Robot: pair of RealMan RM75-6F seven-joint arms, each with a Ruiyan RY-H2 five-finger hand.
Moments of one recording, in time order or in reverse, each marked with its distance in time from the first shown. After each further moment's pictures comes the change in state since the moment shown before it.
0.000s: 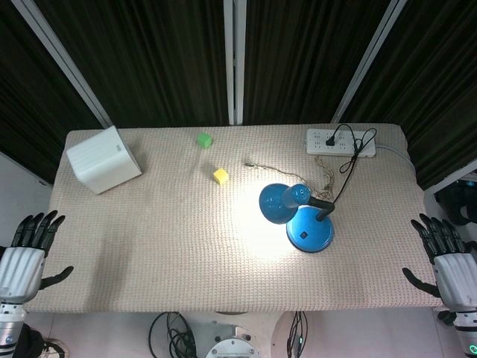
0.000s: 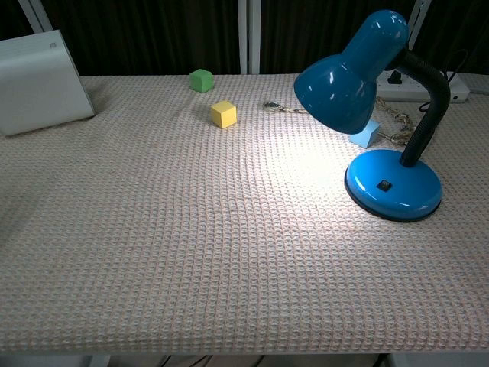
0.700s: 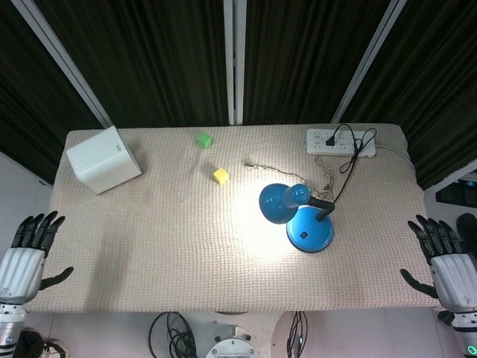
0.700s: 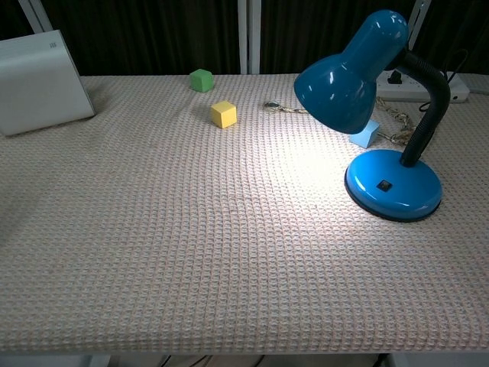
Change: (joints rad) left arm 0.000 -0.003 0.002 0.005 -0.004 -0.005 -0.011; right arm 0.003 0.001 -0.007 -0.009 -0.010 -0.009 -0.014
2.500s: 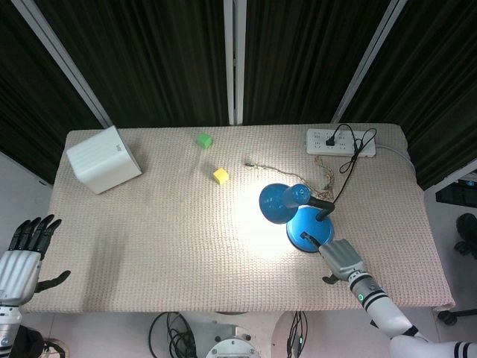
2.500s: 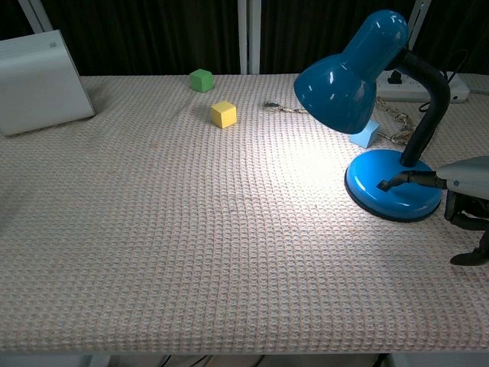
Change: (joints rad) left arm 0.008 0.010 0.012 0.021 -0.014 -0.015 -0.051; right arm 0.504 -0.200 0.024 -0.271 0.751 -0.692 -0.725
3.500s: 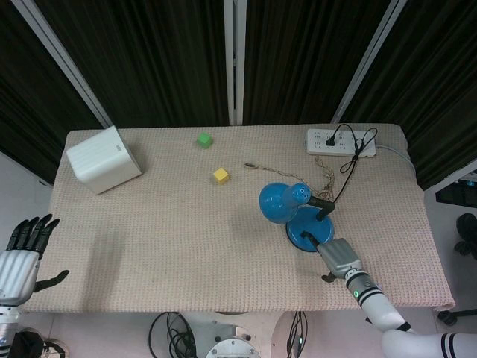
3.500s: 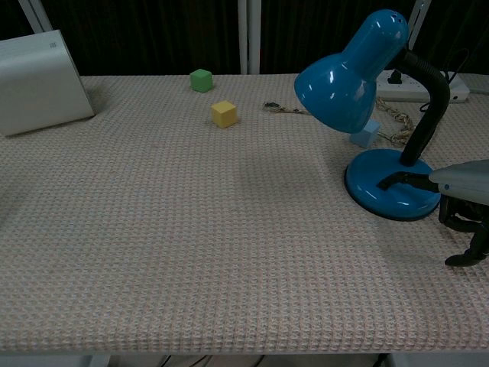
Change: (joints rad) left arm 0.000 0.001 -0.002 0.009 -0.005 -0.002 -0.010; right arm 0.089 -0.043 -0.066 0.025 0.112 0.056 0.005
